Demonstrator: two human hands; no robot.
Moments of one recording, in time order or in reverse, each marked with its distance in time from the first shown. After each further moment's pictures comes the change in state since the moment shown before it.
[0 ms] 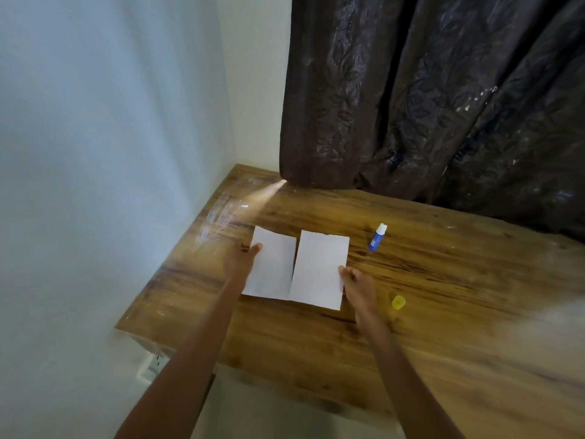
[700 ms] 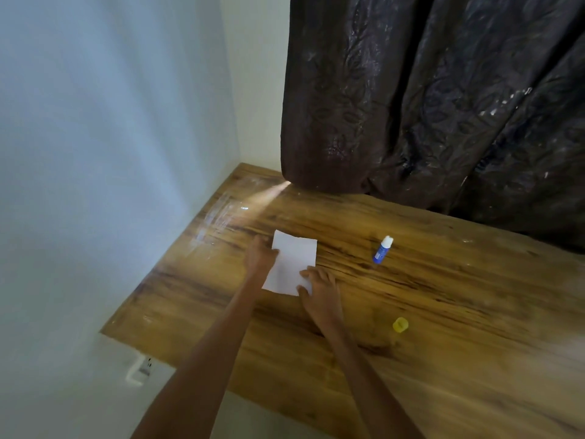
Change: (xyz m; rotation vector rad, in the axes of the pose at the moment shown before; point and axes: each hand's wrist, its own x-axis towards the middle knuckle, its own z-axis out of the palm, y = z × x) left_hand 0.023 0.026 0.055 0.181 -0.059 0.023; right_hand 0.015 -0.003 0.047 -0.558 -0.256 -0.471
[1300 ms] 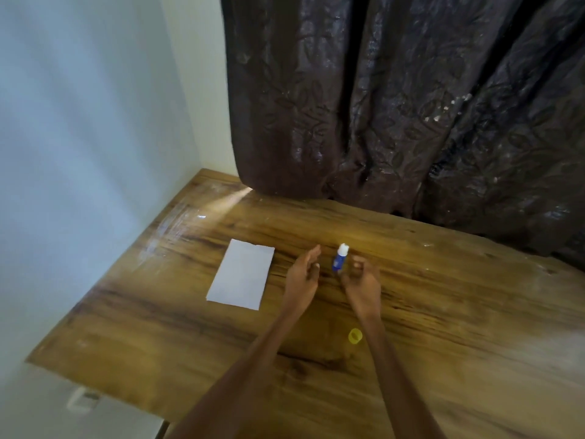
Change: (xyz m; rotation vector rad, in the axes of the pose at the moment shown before) left_hand -0.084 0.072 0.125 -0.291 -0.230 0.382; right_hand 0.021 0.108 -0.106 0.406 0.342 0.333
